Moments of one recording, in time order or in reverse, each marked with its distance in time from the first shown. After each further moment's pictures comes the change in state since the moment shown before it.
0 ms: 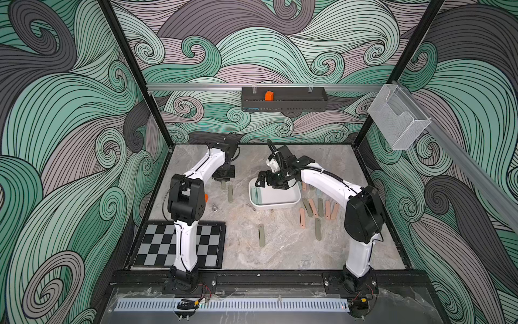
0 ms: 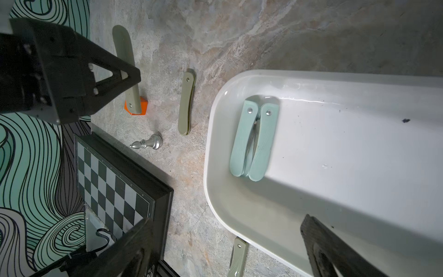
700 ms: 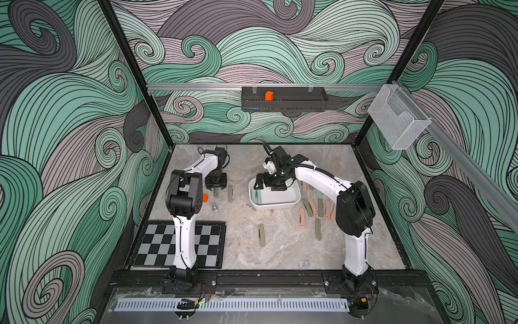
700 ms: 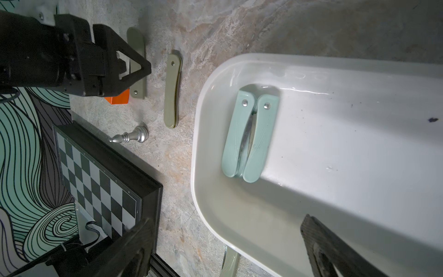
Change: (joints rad) left arm 0.095 0.069 -0.108 0.094 0.056 0.059; right arm 0.001 0.083 0.063 -0.069 -0.007 -0.034
